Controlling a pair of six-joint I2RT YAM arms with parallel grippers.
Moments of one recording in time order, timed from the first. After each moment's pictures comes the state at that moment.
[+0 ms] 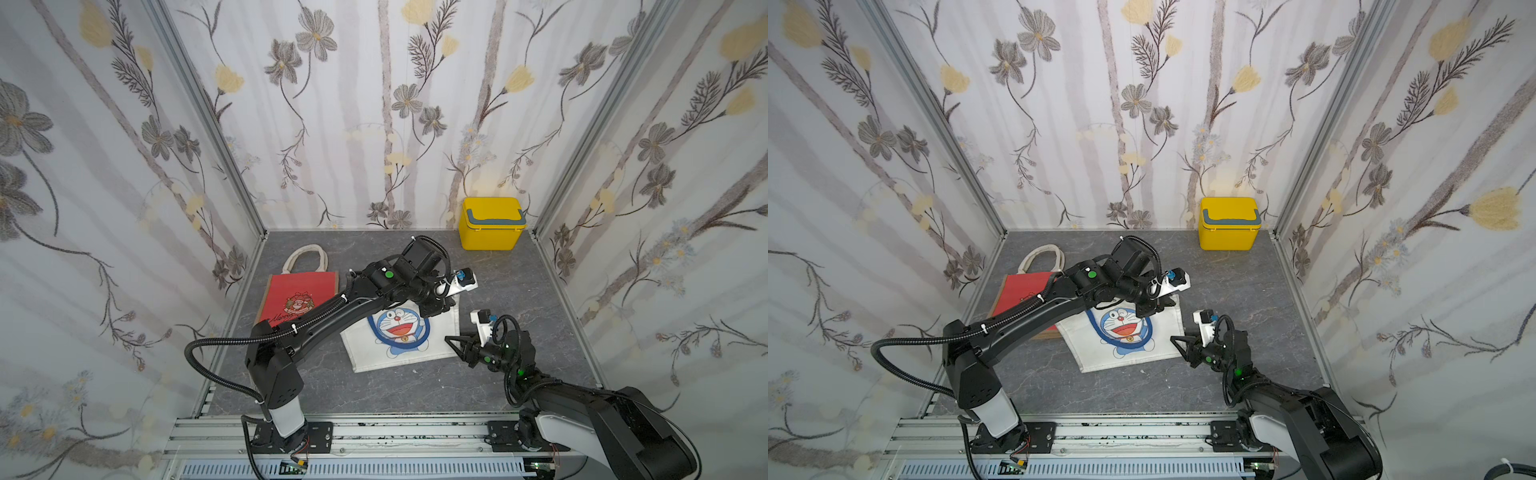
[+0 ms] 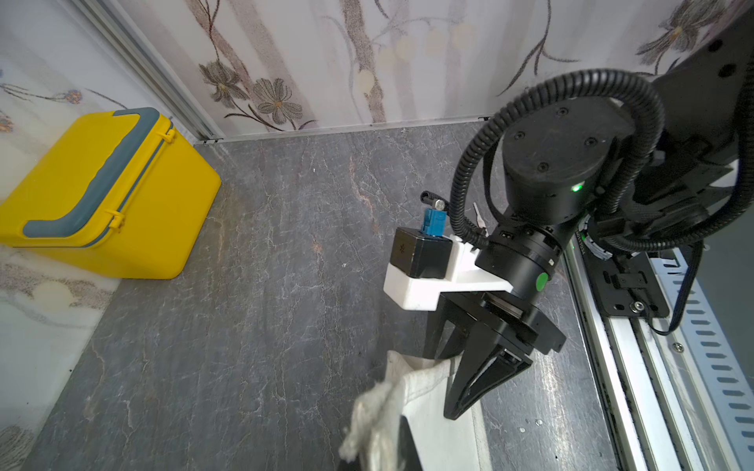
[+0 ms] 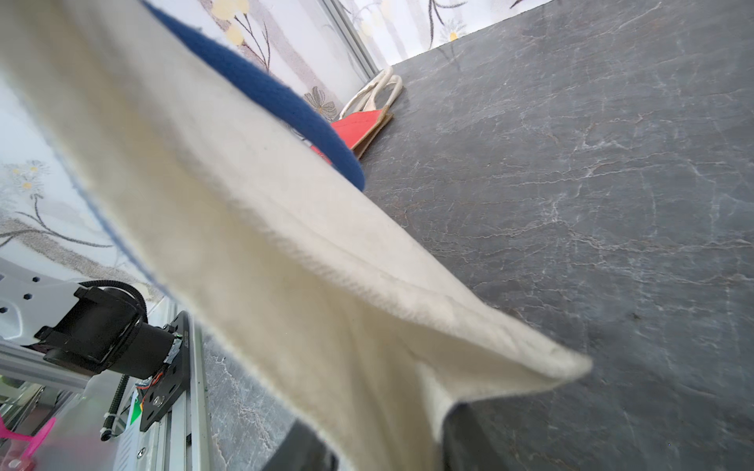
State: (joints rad) left arm -0.92 1.73 1.70 -0.74 0.35 0.54; right arm 0.39 1.12 0.04 0.80 -0.62 0.43
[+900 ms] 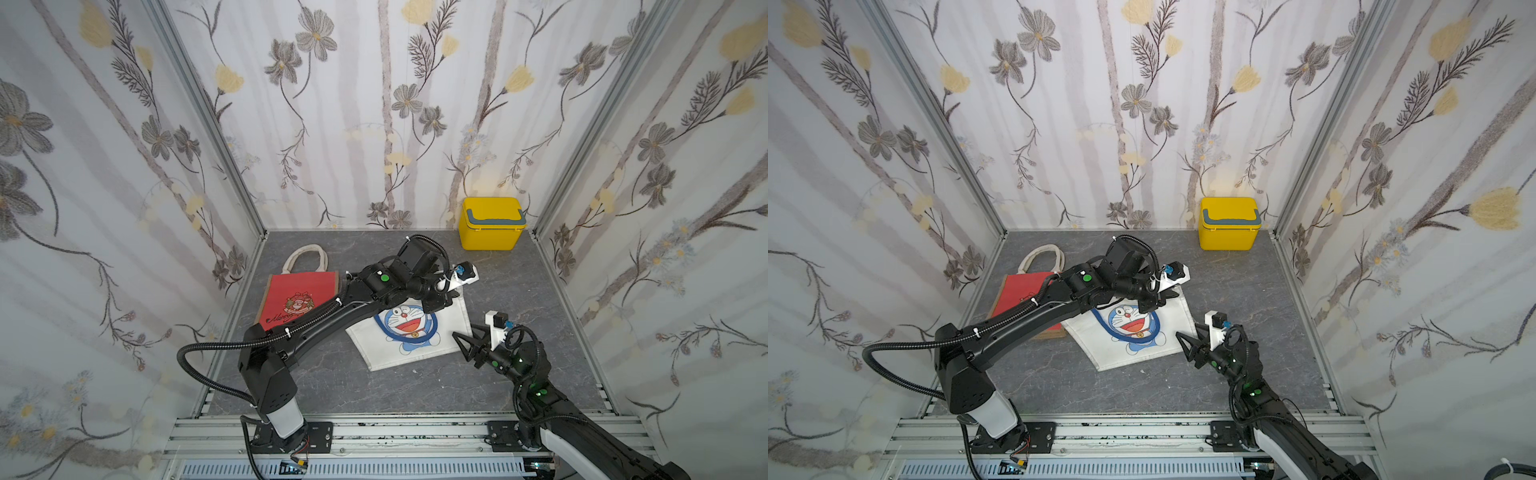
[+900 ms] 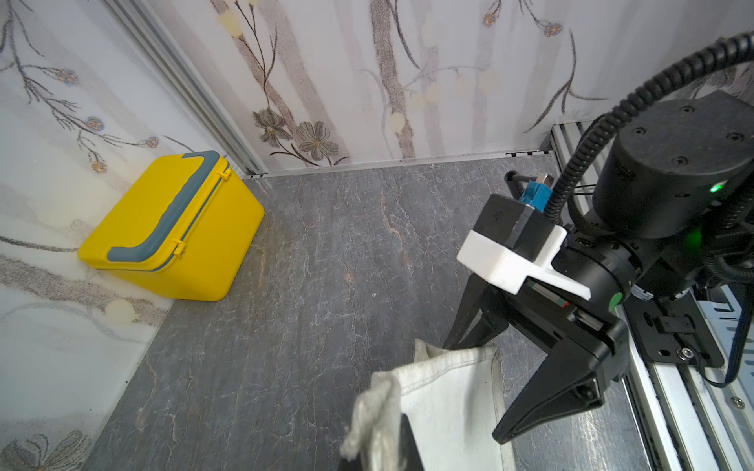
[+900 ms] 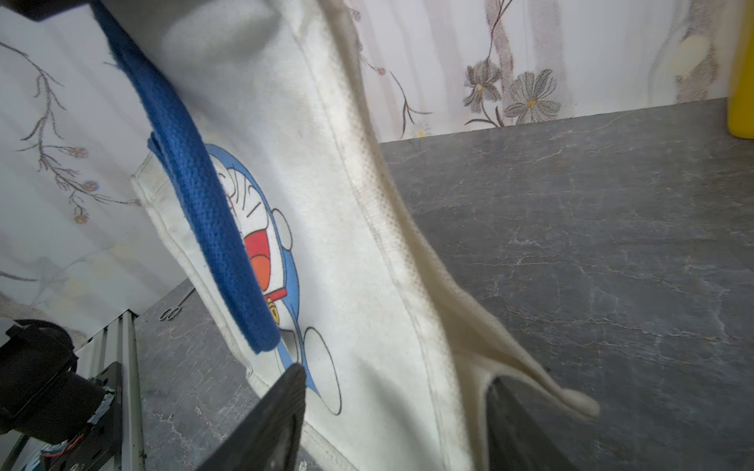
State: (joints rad) left arm -0.92 1.69 1.64 -0.59 0.32 0.50; right arm 0.41 0.63 0.01 0.53 -0.37 0.35
